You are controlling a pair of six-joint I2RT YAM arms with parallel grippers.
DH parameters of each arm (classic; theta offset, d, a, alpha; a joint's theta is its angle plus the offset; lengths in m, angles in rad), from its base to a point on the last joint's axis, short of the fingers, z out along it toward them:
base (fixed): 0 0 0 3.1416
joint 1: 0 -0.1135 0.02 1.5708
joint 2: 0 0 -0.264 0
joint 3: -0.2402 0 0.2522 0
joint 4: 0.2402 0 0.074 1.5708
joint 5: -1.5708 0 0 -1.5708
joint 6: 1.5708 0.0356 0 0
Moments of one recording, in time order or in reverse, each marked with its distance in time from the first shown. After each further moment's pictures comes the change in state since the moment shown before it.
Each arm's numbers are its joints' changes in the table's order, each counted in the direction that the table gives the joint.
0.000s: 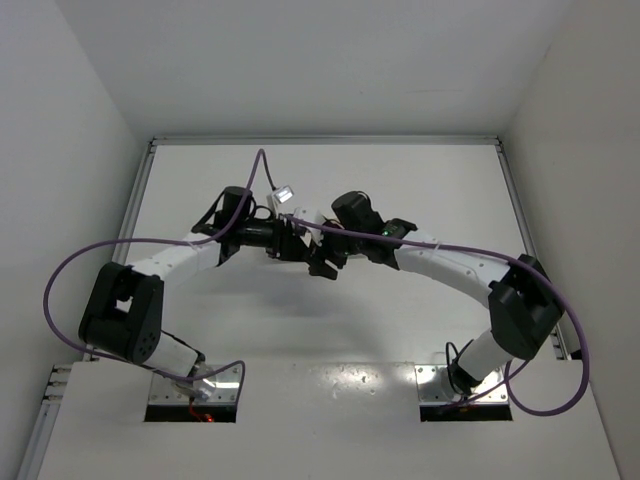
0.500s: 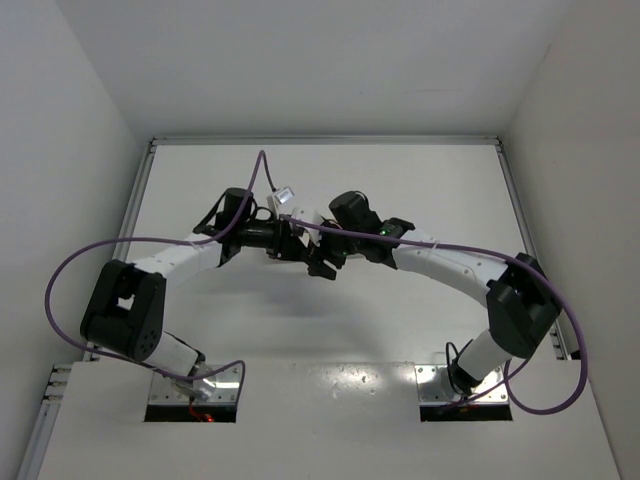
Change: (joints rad) left arm 0.006 0.015 0.010 -0.023 0.019 -0.014; right arm -0.011 0.013 -0.018 0.008 -0.008 0.002
